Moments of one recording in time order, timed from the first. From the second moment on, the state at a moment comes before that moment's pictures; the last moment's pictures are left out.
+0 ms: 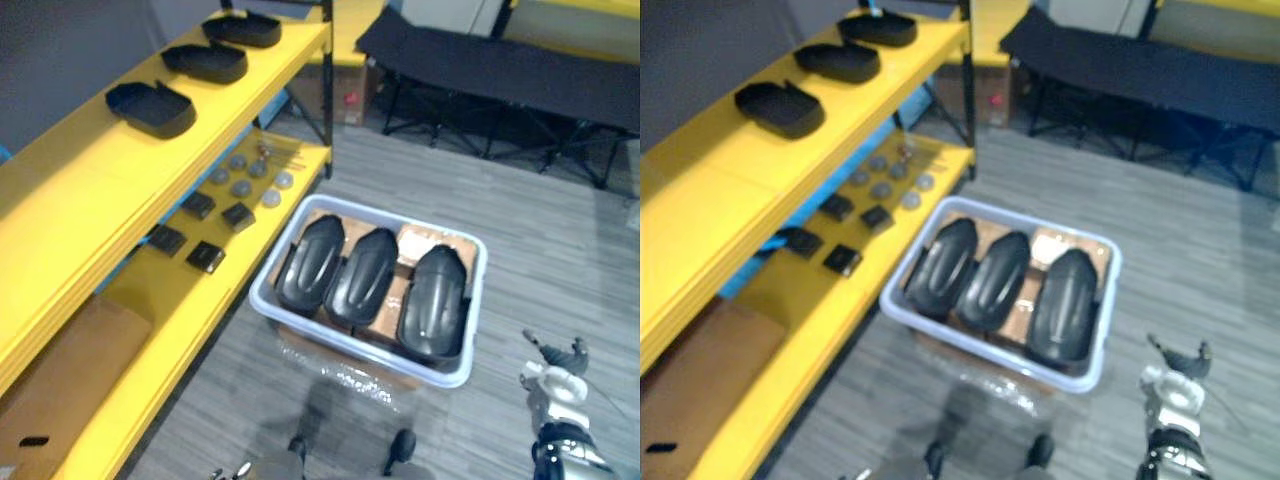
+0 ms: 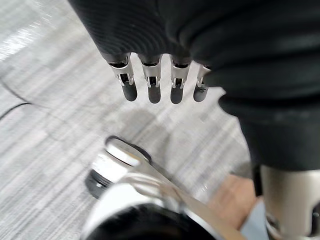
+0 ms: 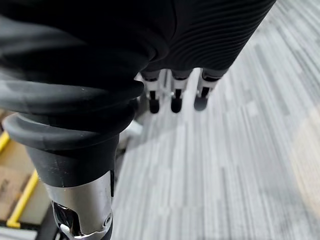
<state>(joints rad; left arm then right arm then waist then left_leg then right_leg) 0.27 0.10 0.11 0.98 -0.28 -0.07 -0.03 -0.29 -0.40 -0.45 0.99 0.15 -0.06 -0.37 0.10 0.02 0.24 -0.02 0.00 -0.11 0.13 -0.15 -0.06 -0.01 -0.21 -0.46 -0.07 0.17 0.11</state>
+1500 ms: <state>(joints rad) 0.23 0.11 0.11 0.92 -0.43 -0.09 -0.14 -0.73 -0.61 -0.08 1.00 0.10 0.06 -0.28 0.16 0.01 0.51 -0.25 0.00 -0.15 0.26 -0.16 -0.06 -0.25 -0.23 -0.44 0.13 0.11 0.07</state>
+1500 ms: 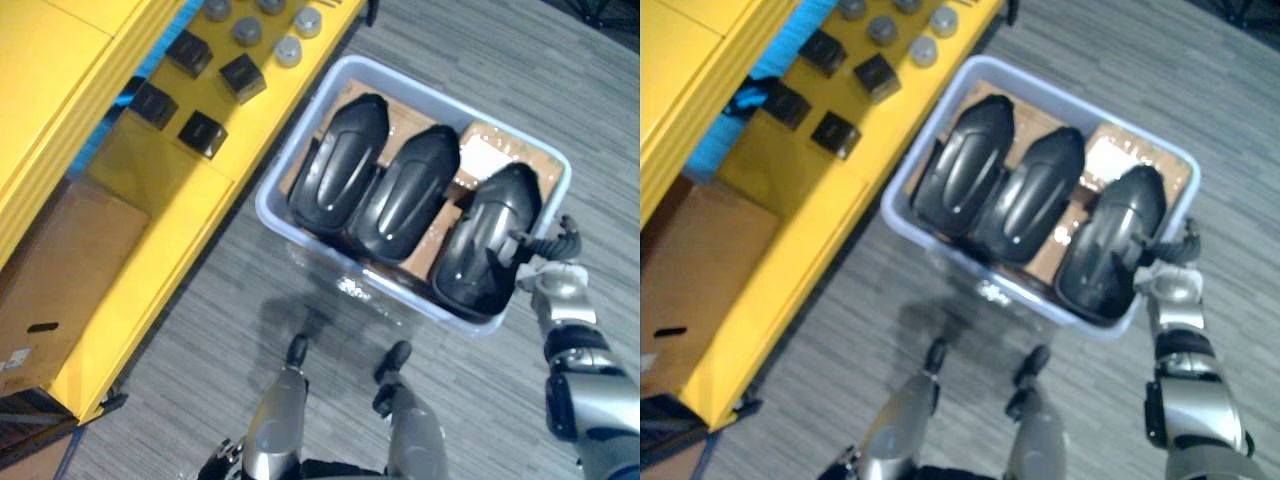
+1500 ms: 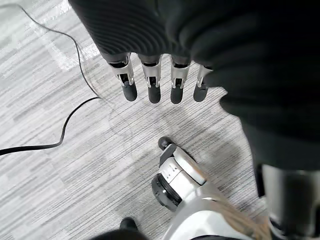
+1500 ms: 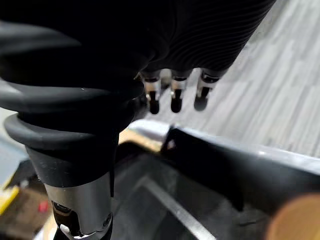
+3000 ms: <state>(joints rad) 0.09 0.16 0.16 0.74 -0.57 -0.02 0.11 -0.53 -0.56 -0.12 0.93 -0.21 0.16 -0.40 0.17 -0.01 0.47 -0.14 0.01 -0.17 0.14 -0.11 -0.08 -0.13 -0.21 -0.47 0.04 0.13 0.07</state>
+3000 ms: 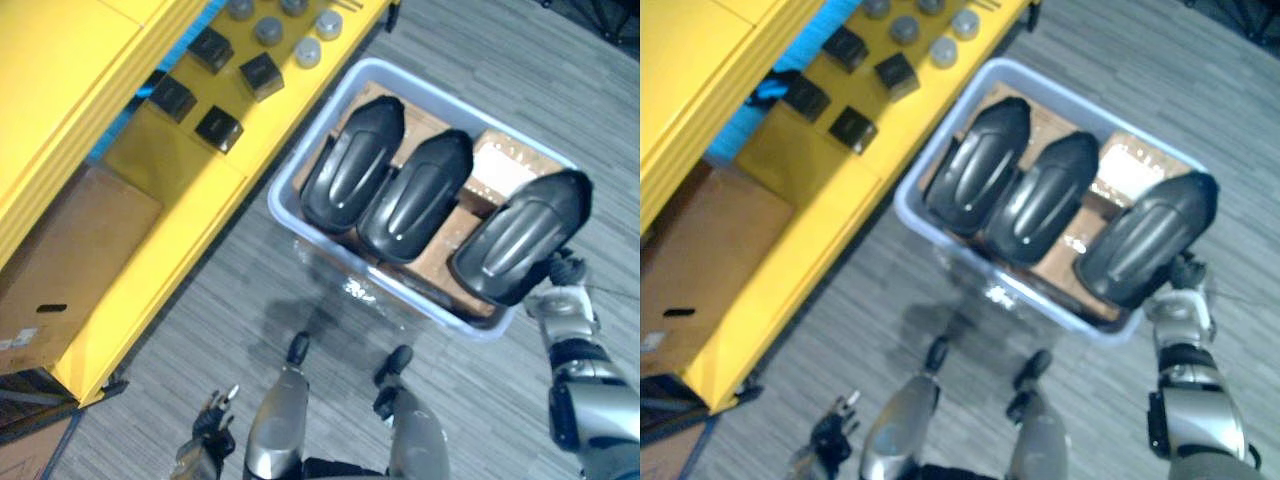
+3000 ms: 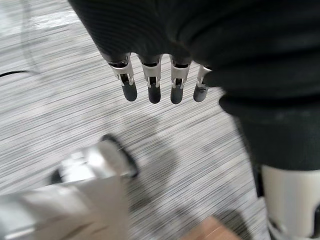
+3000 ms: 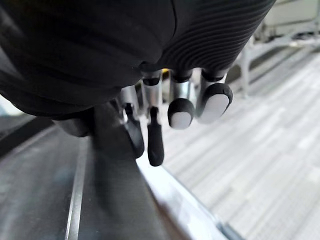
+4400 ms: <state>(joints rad) -0.39 0.40 0.06 0.36 -0.83 0.36 -0.05 -0.70 -0.53 0.12 0.27 -0.57 -0.26 -0.43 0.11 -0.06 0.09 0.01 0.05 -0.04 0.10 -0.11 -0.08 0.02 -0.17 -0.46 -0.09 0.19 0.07</state>
